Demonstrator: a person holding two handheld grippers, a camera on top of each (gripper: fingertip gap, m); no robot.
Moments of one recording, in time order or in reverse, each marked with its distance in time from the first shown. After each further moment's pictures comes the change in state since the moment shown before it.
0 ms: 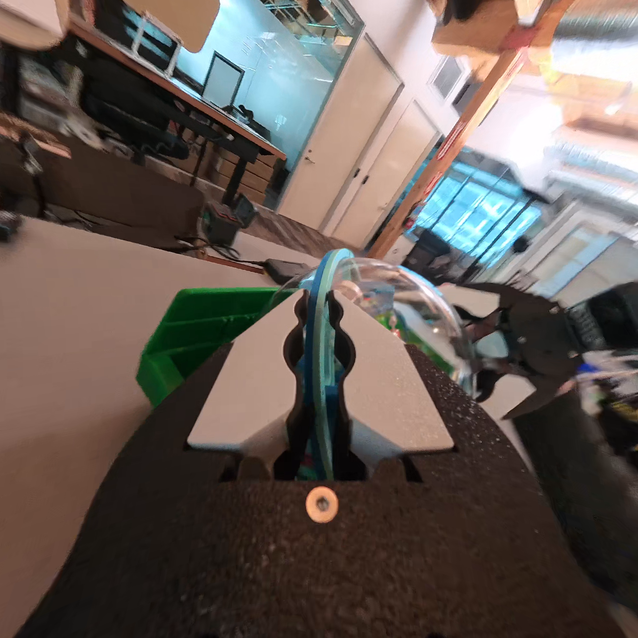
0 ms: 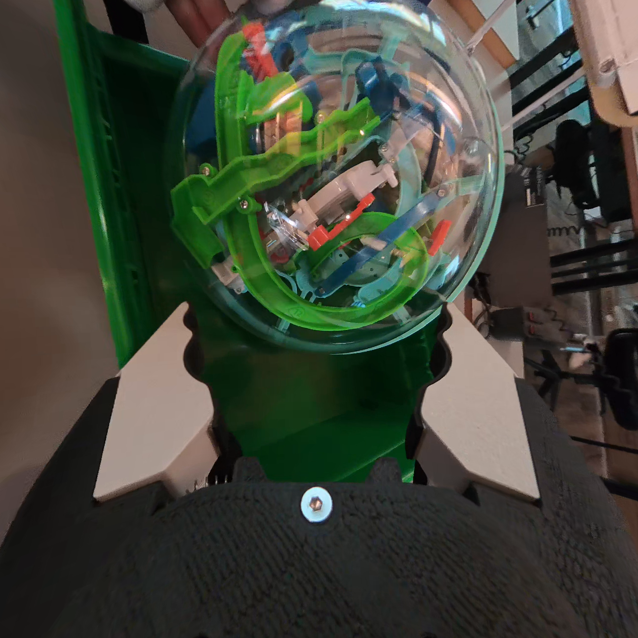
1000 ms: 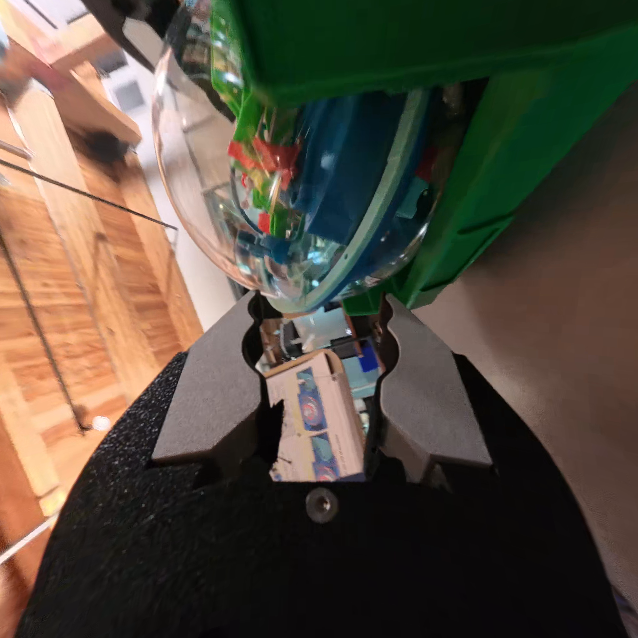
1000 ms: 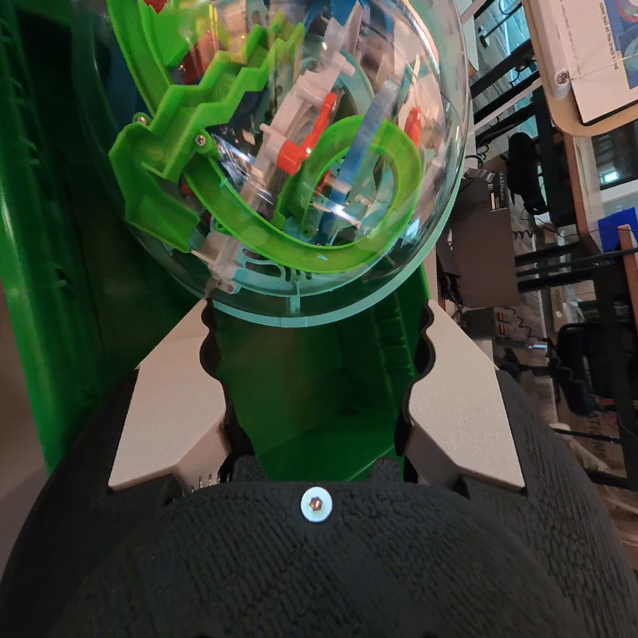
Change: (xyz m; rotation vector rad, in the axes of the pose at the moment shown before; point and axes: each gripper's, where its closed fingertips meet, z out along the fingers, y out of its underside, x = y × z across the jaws) left arm -0.021 0.034 -0.058 -0.157 0.055 2.422; right arm 0.015 0.004 0.017 0.010 0.100 -0.037
